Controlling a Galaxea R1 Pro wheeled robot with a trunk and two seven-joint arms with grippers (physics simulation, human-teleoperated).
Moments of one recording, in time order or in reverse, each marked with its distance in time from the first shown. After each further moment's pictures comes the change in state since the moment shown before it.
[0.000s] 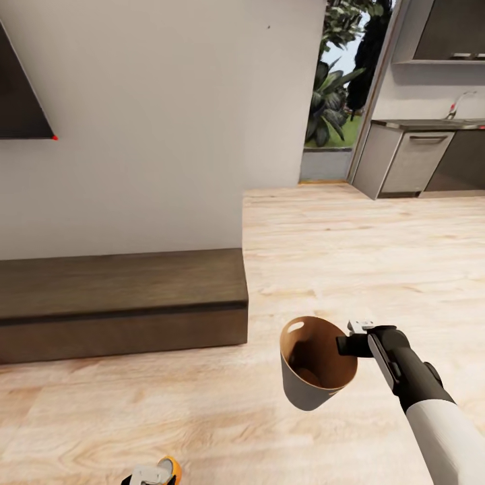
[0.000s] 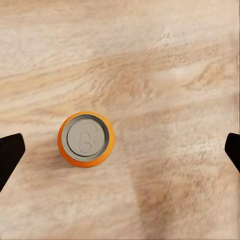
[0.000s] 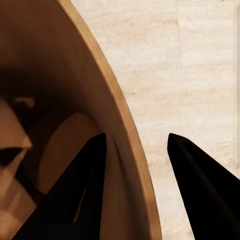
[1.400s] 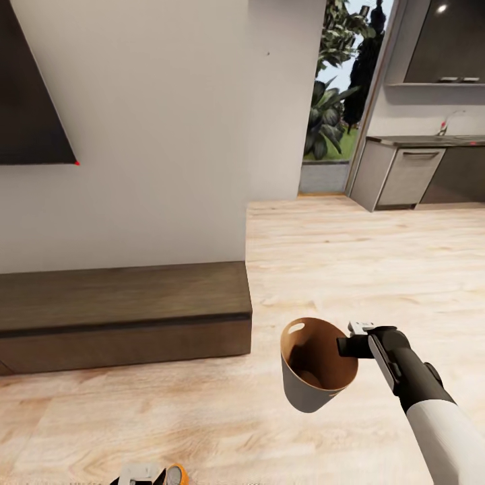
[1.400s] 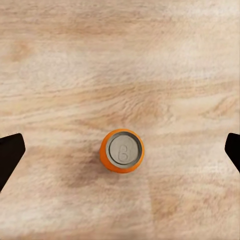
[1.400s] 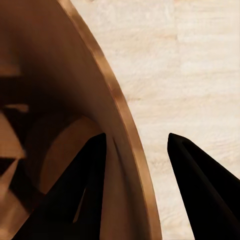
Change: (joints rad) left arm 0.000 0.001 0.127 0.005 -0.001 0.000 0.005; right arm 0.000 -0.002 -0.001 0.009 -0.002 0.003 0.000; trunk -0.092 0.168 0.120
